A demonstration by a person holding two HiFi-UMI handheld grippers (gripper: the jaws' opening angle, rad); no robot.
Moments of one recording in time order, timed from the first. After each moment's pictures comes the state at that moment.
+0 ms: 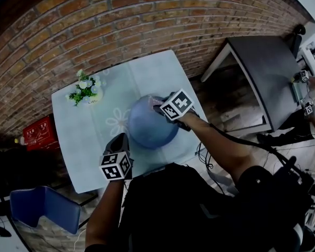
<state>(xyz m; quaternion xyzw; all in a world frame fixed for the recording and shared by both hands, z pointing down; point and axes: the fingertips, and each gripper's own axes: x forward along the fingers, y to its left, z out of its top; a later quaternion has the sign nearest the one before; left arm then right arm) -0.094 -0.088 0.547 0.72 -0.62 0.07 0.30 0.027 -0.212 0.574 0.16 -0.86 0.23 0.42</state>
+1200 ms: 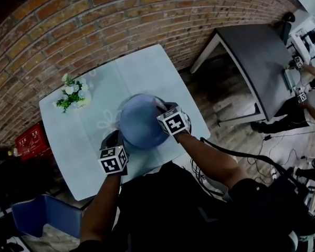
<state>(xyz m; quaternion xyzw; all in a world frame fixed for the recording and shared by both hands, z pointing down) -0.095 -0.117 0.593 0.72 -0.61 0.14 0.31 0.083 -0.219 0.613 0.38 -0.82 0.18 0.39</state>
